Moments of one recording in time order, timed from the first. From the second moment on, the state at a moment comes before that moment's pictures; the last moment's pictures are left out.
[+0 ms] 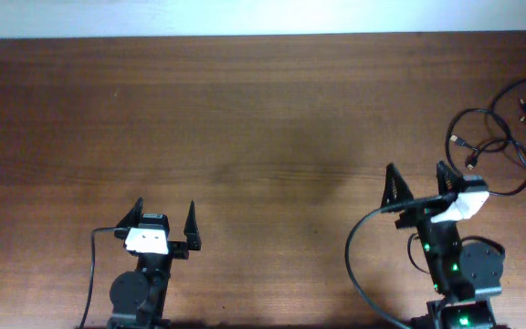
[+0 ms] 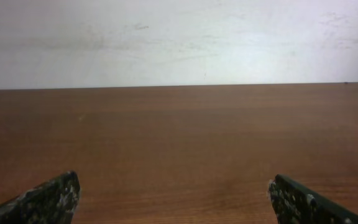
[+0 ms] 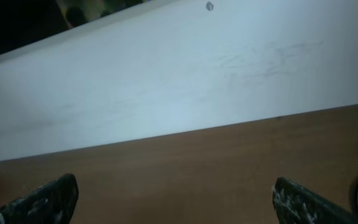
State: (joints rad) left arm -0.10 0.01 0.01 -0.08 -0.03 0.00; right arm 0.09 0.44 0.24 0.22 -0.07 0.29
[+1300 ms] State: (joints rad) left arm -0.10 0.01 0.01 -0.08 -0.03 0.00; right arm 0.04 0.01 0.01 -0.07 -0.04 -0.09
